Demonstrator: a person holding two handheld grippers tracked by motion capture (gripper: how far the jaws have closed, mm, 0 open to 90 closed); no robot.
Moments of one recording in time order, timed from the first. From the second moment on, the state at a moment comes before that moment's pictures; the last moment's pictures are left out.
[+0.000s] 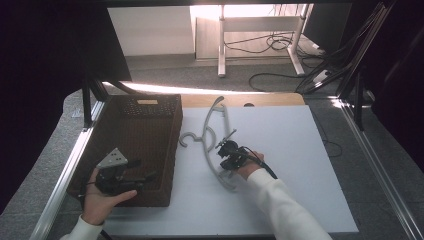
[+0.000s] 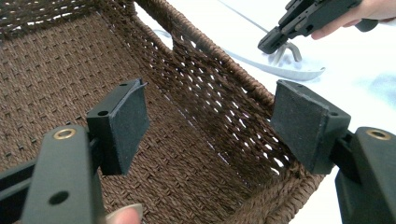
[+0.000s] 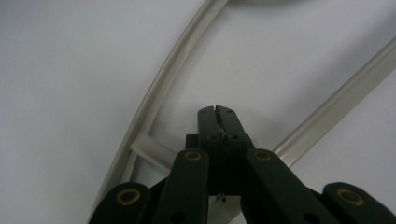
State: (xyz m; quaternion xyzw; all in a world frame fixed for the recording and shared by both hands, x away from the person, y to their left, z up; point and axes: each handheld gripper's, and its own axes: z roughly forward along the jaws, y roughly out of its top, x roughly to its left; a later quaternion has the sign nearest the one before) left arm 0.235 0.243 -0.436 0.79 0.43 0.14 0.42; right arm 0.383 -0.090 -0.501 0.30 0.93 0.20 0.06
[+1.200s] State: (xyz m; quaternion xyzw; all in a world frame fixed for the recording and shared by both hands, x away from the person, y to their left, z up) left arm 0.236 0.241 -0.433 0.79 0.43 0.14 0.42; right arm 0.293 -0.189 -0.488 0.30 0.93 0.19 0.04
